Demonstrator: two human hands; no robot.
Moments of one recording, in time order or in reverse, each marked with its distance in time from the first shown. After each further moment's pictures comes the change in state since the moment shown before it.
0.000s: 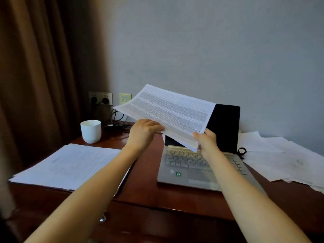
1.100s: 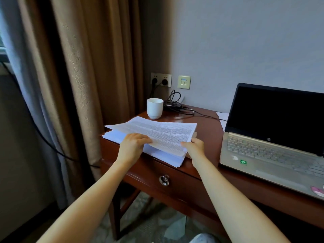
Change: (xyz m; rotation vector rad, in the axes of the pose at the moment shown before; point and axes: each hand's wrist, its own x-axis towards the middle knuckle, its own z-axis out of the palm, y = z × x) left_hand -0.209 -0.065 -0.105 0.162 -0.113 -0.438; right_hand -0.103 0.100 0.162 -0.212 -0.335 0.145
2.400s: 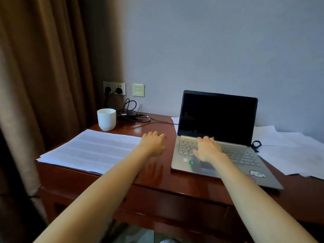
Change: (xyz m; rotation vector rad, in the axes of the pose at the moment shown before) left_hand 0.122 0.165 0.064 0.113 -0.780 -0.008; right_hand 0.013 -0.034 -0.176 -1.451 0.097 -0.178
